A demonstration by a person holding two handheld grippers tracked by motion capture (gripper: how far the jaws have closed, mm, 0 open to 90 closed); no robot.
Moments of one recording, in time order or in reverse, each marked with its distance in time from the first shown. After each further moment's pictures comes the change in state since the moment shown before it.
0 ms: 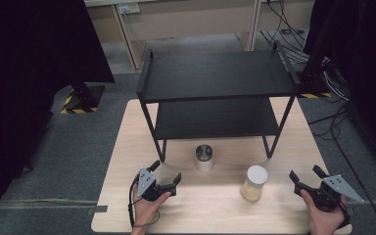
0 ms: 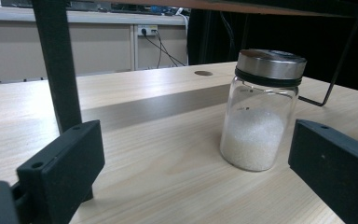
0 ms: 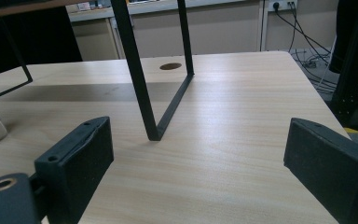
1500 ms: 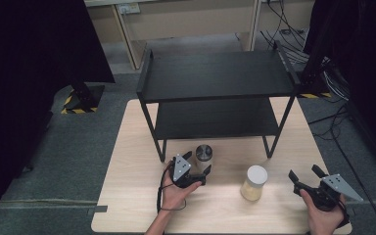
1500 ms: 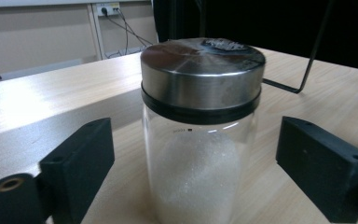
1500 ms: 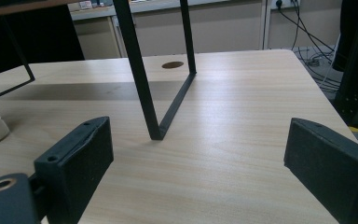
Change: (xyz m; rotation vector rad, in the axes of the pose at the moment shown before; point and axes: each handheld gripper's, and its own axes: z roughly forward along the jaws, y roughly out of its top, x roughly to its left) left arm -0.037 0.026 0.086 0.115 -0.104 0.081; right arm -0.001 0.002 0.002 0.009 0.010 0.001
